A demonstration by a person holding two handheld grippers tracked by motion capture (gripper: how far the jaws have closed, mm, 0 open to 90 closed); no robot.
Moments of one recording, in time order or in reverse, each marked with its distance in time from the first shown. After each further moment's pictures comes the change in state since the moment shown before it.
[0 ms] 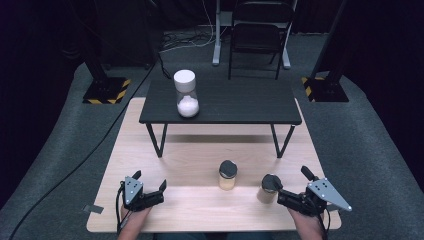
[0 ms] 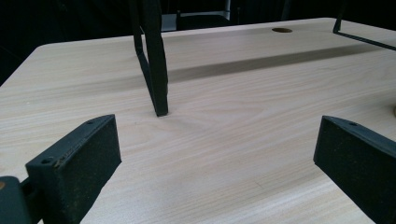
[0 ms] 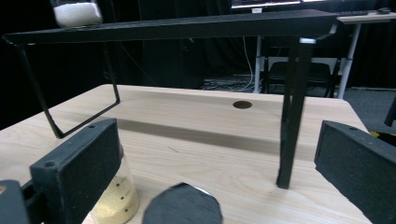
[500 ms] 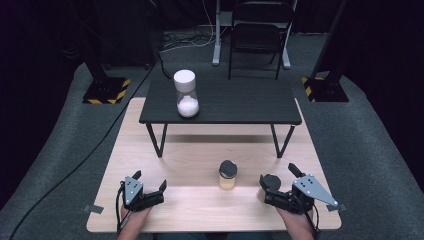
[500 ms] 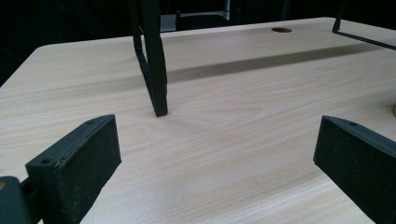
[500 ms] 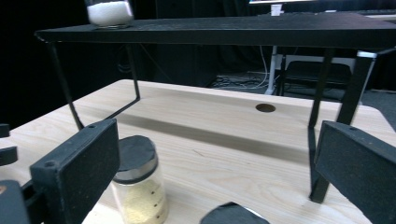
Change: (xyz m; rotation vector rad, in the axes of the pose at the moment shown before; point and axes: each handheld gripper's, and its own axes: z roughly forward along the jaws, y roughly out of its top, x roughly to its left) left arm 0.000 0.000 0.000 -0.001 -0.001 0.005; right arm 0.032 0.013 0.010 0.032 0.053 -0.029
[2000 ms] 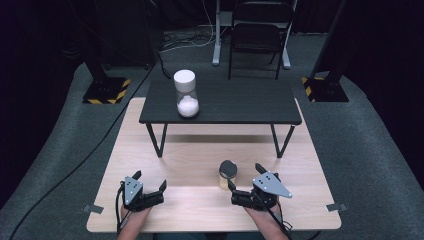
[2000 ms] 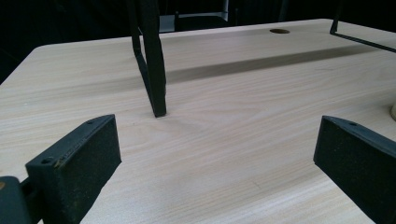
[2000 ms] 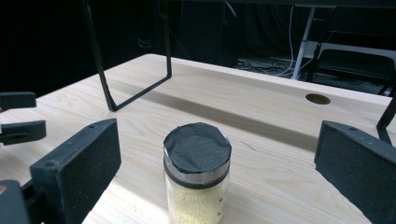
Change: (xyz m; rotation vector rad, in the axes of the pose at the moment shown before) left arm 0.000 0.000 -0.001 -0.005 -0.006 -0.004; right arm 0.062 -0.019 0.052 0.086 0.064 -0.073
